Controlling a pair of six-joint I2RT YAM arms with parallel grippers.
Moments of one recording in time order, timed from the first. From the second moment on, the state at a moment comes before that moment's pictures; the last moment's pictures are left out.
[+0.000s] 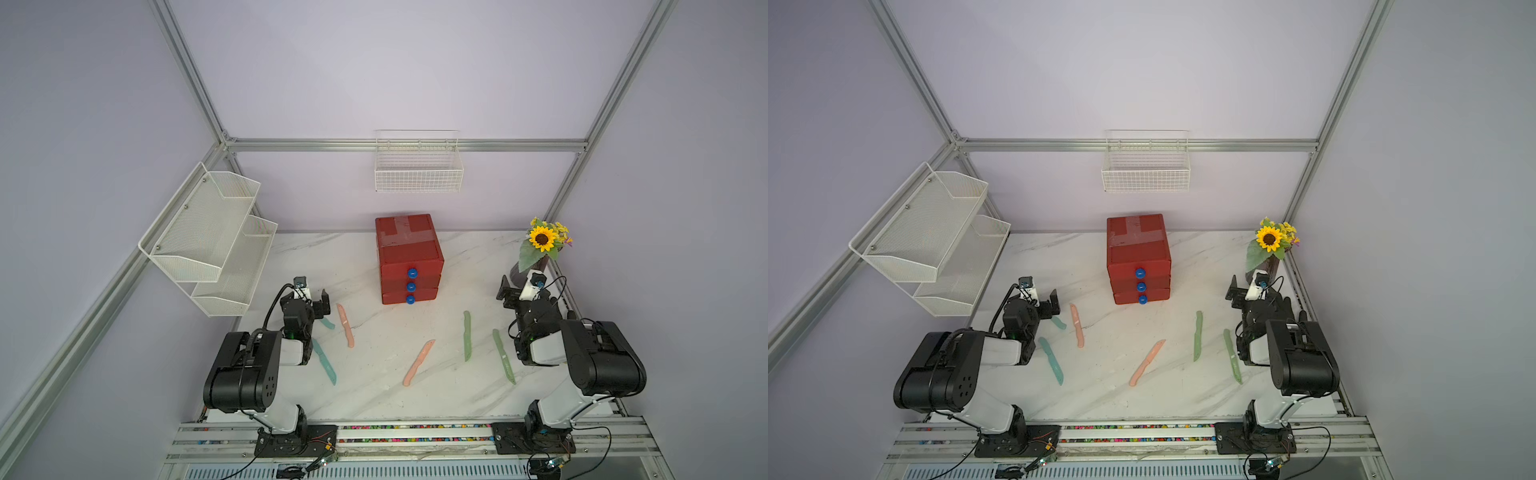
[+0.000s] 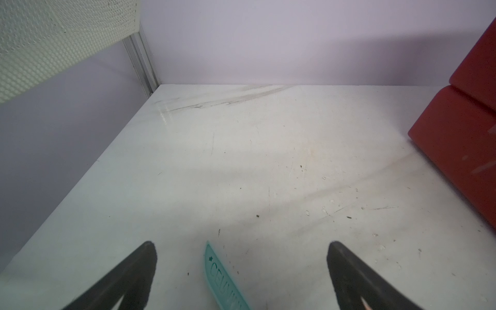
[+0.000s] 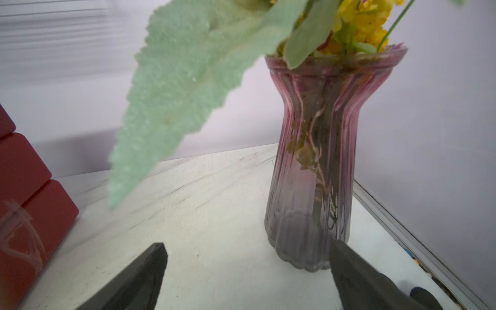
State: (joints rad) left arm 0.02 1.57 0.38 0.90 -0.14 0.01; right arm -0.08 1.65 0.34 1.28 0.08 0.07
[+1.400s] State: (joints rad) left arm -0.03 1.49 1.00 0.06 0.01 -0.26; right arm 0.29 1.69 1.16 0.30 0.42 0.19
